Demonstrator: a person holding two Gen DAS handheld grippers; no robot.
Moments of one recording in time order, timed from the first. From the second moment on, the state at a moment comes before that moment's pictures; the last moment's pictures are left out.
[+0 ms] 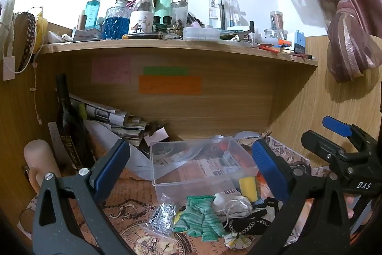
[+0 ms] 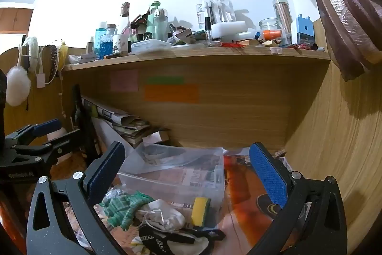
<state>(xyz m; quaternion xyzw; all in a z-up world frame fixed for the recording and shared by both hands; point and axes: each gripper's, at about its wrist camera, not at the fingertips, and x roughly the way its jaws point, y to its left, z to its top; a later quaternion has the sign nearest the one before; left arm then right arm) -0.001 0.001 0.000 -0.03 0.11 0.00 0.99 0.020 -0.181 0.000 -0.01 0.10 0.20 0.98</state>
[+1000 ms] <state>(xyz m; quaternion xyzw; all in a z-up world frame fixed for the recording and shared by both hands) -0.004 -0.003 0.001 -0.03 0.11 0.00 0.99 0.018 -0.180 0.000 -0.01 0.10 0.20 0.98</state>
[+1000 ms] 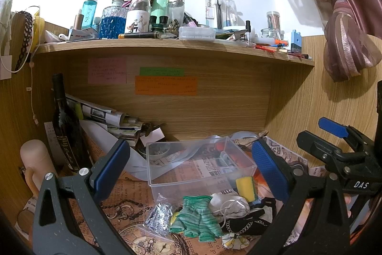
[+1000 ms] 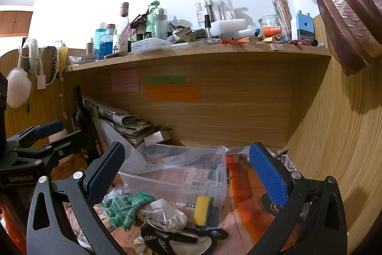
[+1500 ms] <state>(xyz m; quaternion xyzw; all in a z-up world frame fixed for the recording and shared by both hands) -0.004 -0.002 0.001 -0.03 0.11 -0.01 0.99 0.019 -0.179 -0.001 -0.01 0.10 0.20 0.97</state>
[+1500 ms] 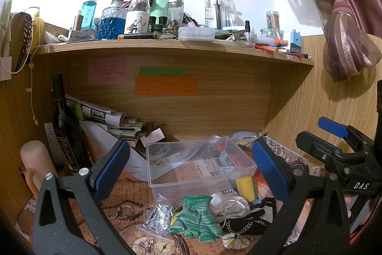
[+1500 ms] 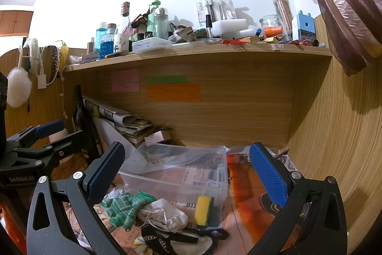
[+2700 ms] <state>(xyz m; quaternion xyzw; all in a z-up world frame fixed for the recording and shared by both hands) 0.000 -0.003 0.001 -0.03 0.11 -0.01 0.99 0.020 -0.177 -0.001 -0.01 0.10 0.20 0.97</state>
